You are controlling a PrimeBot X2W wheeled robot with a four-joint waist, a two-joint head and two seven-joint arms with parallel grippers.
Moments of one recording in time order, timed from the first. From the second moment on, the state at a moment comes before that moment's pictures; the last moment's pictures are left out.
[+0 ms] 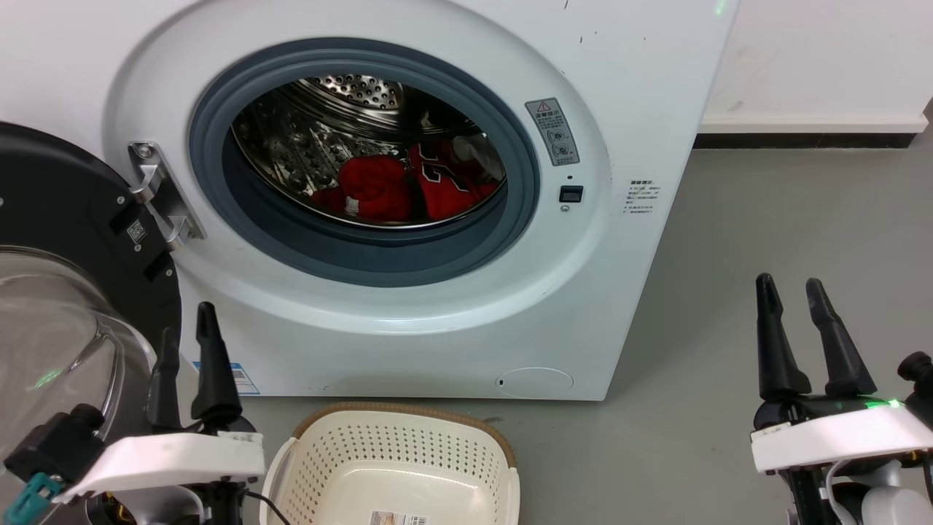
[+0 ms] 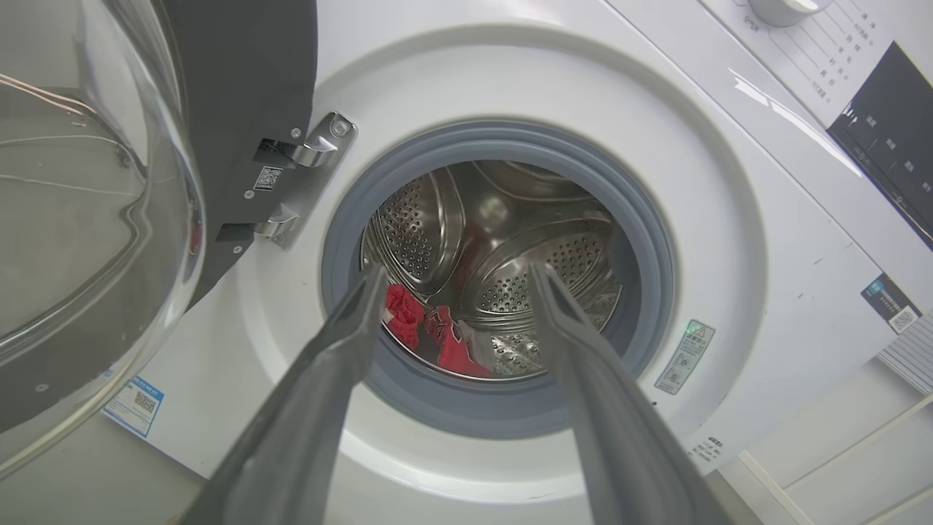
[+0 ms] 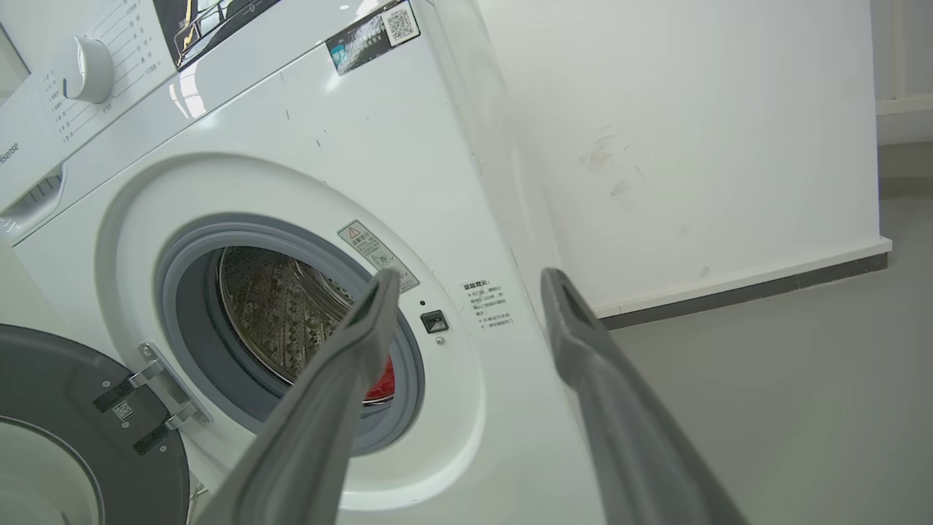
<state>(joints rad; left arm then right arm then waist) 0.01 0.05 0.09 -0.13 -0.71 0.04 -0.11 -0.04 -0.04 -0.03 -0.07 0.45 0.13 -0.11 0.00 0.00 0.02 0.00</state>
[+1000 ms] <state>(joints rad) 0.04 0.14 -0.18 -0.12 -0.31 0.21 -0.19 0.01 -0.05 0.00 -0.07 0.11 0.13 -0.19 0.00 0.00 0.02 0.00</state>
